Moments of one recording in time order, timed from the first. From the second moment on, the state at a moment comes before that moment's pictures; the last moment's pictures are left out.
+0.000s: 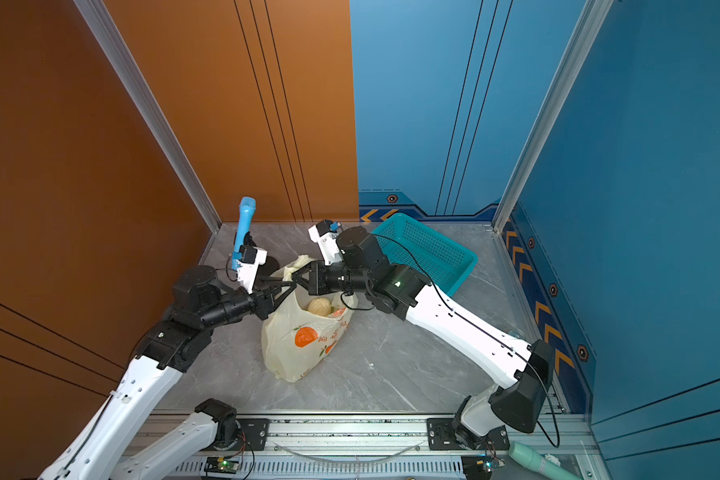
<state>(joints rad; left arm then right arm) -0.34 0.84 0.94 -0.39 0.51 -0.26 0.90 1.50 1.58 -0.44 -0.36 0.69</state>
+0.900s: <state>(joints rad) -0.34 0.82 0.94 -0.42 0.46 -0.23 0.75 1.73 1.93 -0.71 -0.48 0.36</state>
